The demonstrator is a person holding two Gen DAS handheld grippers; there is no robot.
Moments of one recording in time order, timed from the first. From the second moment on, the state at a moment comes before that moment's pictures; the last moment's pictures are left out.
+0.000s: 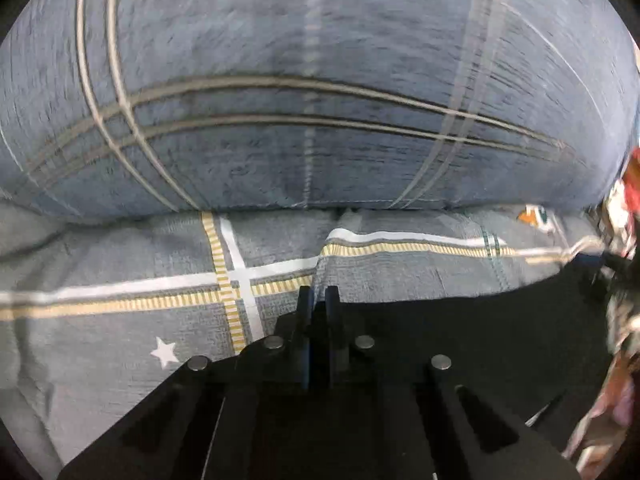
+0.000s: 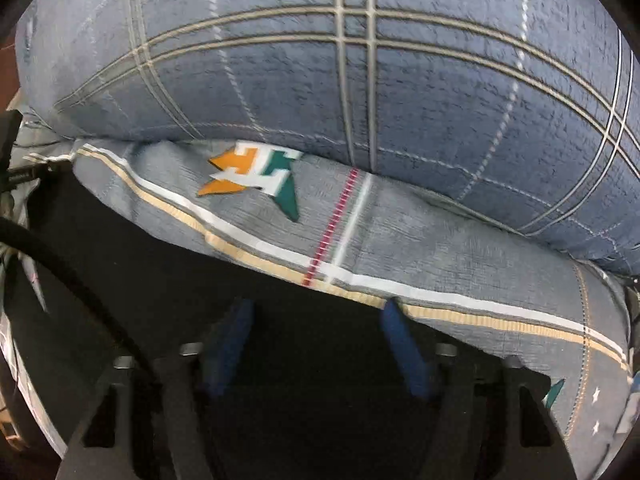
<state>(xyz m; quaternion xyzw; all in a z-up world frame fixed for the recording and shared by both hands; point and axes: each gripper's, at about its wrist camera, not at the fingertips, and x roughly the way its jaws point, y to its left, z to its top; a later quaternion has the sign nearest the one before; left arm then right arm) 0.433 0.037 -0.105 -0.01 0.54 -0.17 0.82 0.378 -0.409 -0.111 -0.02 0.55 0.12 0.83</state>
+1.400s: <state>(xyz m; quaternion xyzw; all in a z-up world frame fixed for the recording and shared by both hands) 0.109 0.142 -0.080 -0.26 0.46 -0.20 0.82 0.057 -0.399 -0.083 0.14 0.45 0.06 0.88</state>
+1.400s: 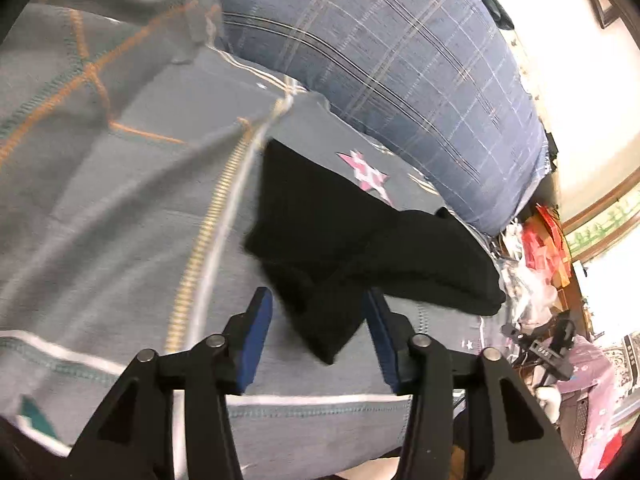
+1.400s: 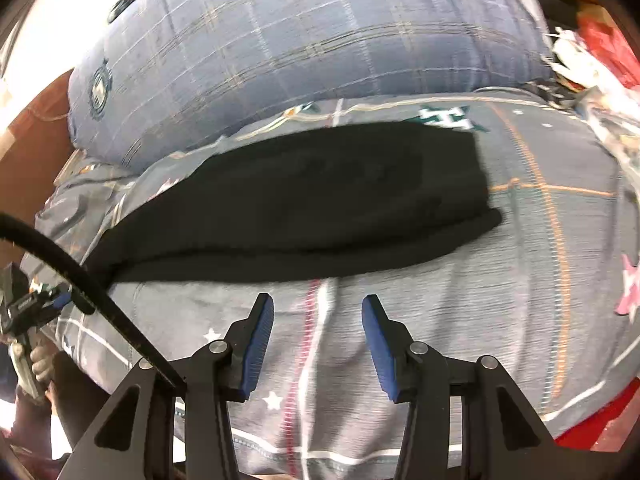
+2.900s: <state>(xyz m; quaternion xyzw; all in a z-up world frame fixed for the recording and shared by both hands) 0.140 0.096 -0.043 -0.13 0.43 -0.17 0.88 0.060 -0.449 -0.101 0.36 0.38 0.03 0.85</state>
